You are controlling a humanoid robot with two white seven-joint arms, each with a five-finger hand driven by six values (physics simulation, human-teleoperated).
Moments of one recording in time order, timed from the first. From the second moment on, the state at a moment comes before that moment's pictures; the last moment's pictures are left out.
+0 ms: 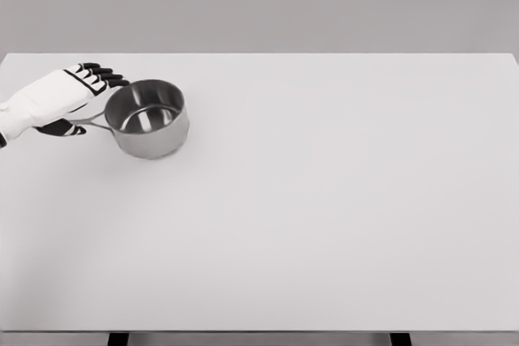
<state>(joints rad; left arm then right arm) -0.47 0.81 -0.41 -1.29 -0.65 -0.61 -0.13 0.05 0.00 -0.11 0.12 -0.01 -0.20 -0.06</state>
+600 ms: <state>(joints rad) -0.51 0.81 -0.41 -1.23 -0.67 -0.61 -0.13 0.05 0.00 -0.11 0.12 -0.01 -0.20 -0.06</state>
